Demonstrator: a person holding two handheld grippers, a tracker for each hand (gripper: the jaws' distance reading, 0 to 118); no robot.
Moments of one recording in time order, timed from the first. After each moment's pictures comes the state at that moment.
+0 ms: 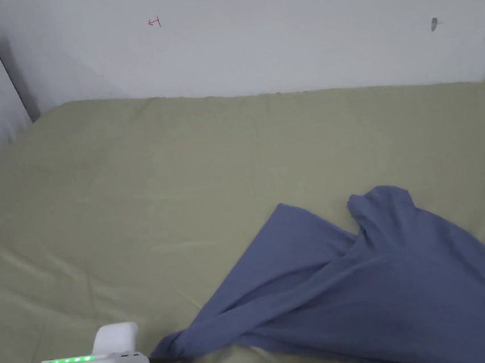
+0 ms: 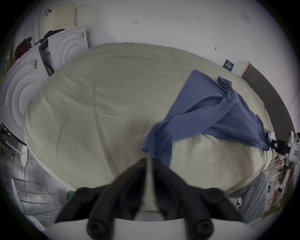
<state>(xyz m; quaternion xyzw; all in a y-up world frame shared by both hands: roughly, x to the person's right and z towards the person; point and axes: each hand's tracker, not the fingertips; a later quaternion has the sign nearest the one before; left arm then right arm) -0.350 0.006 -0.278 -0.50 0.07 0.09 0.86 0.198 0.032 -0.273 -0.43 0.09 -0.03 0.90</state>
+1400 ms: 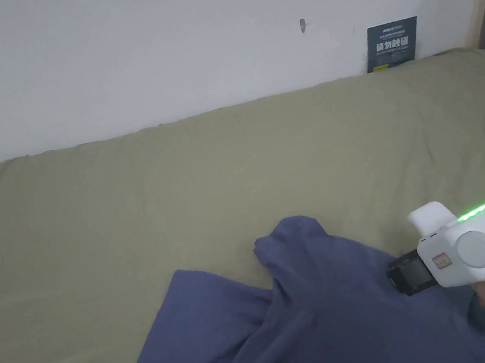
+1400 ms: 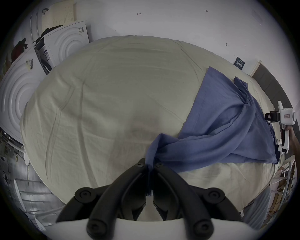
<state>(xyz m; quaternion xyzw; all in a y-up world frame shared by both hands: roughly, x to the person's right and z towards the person) -0.348 0.002 -0.333 -0.50 0.08 0.08 0.86 0.229 -0.015 -0.572 -0.47 0.07 0.10 0.87</state>
